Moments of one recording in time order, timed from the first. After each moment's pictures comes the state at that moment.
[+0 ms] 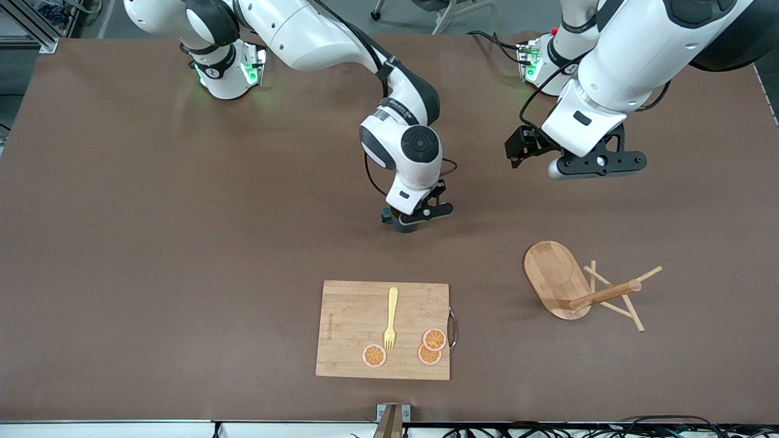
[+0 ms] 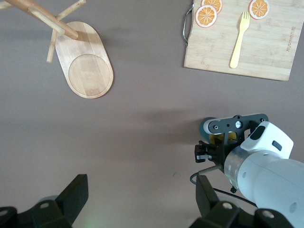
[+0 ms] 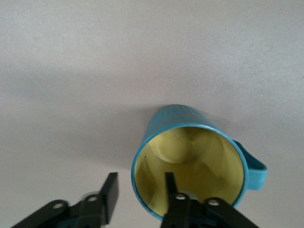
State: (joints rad) left arm -0.37 0.12 -0.08 -1.48 -0.07 1.61 -0.53; right arm 0.93 0.90 -0.08 -1.14 0.18 2.00 0.59
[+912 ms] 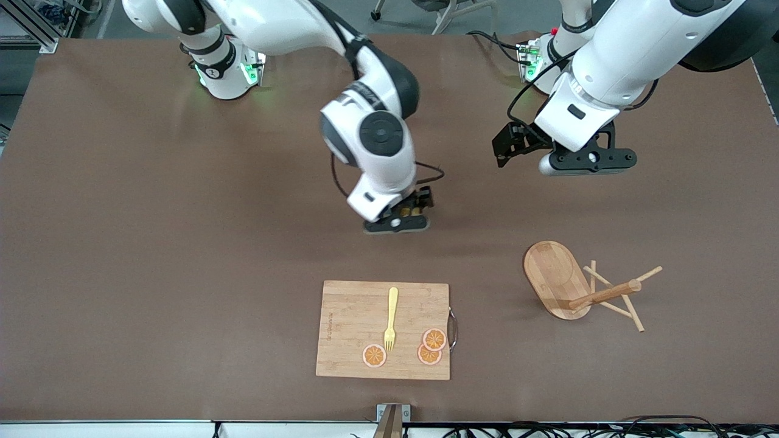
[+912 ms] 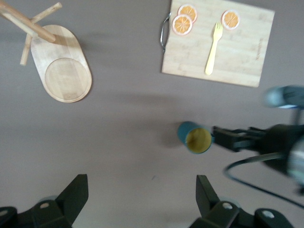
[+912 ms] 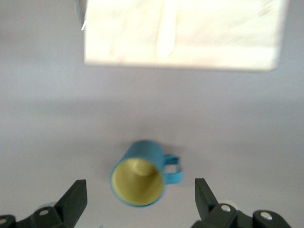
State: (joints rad) left arm -0.38 0.12 -0.08 -1.47 -0.13 1.69 -0.56; right arm 0.78 0.74 -0.13 -1.05 0.18 1.84 0.66
